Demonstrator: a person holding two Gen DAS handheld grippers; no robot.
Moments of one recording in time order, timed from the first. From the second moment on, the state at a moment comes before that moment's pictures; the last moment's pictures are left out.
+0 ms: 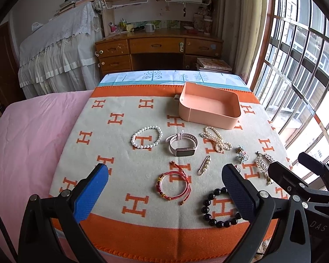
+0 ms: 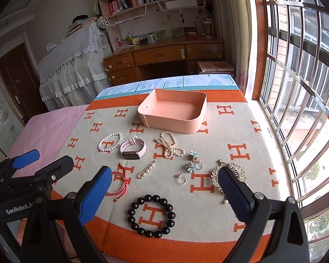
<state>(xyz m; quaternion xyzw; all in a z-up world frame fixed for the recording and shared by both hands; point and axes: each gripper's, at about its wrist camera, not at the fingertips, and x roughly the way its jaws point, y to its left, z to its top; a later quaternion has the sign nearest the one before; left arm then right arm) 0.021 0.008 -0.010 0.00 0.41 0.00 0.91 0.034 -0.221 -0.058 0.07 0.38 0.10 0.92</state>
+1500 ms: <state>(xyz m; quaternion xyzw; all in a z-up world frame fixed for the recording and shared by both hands) 0.233 0.086 -0.130 -0.03 0.61 -0.01 0.79 0.207 -0.212 -0.156 0.05 0.60 0.14 0.79</state>
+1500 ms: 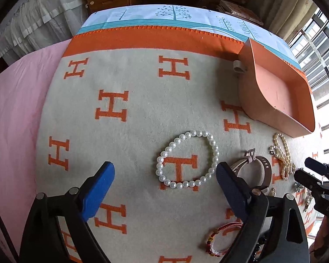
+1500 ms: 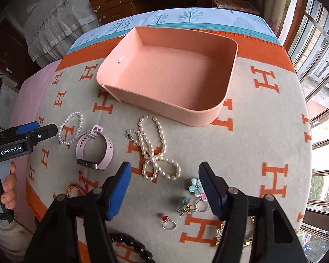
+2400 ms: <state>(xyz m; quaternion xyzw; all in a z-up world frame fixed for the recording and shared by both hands) 0.244 0.089 -0.163 -0.03 0.64 0.00 0.77 0.221 -0.192 -0.166 -0.01 0.61 0.14 0.78</state>
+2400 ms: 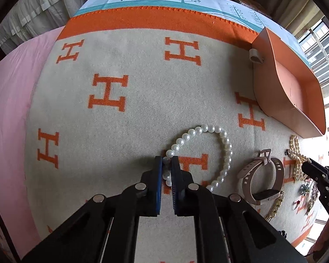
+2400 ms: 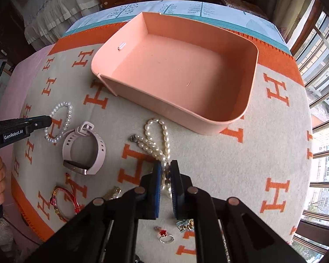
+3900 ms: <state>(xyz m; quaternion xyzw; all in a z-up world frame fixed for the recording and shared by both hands) 0.296 -0.075 -0.088 0.03 0.55 -0.11 0.83 0.273 -0.253 -0.106 0.09 0.54 0.08 0.83</state>
